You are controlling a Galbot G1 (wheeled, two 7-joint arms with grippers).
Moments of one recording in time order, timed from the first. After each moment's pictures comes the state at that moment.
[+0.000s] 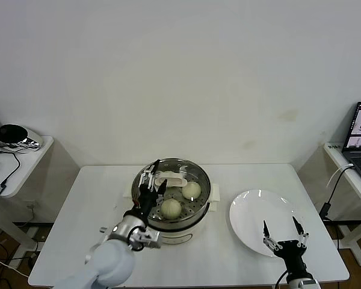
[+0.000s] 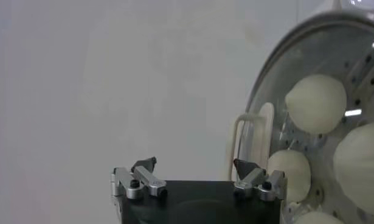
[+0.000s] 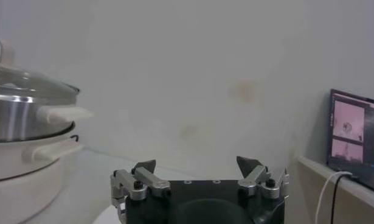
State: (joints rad) left arm 1.04 -0.97 0.03 -2.11 0.87 0.44 0.07; right arm -1.68 1.46 0.76 1.99 -0.03 0.19 -0.09
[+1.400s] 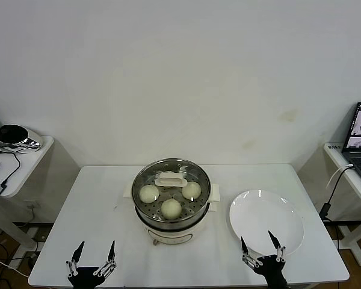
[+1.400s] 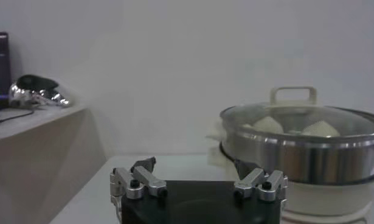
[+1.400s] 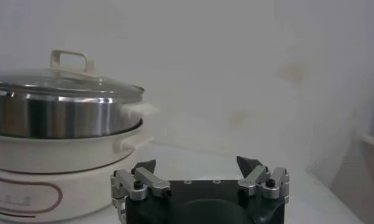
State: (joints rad) left arm 1.96 -1.26 -0.55 -2.20 -0.22 -0.13 -0.21; right arm -1.81 1.41 0.61 2.05 0.06 0.16 -0.09
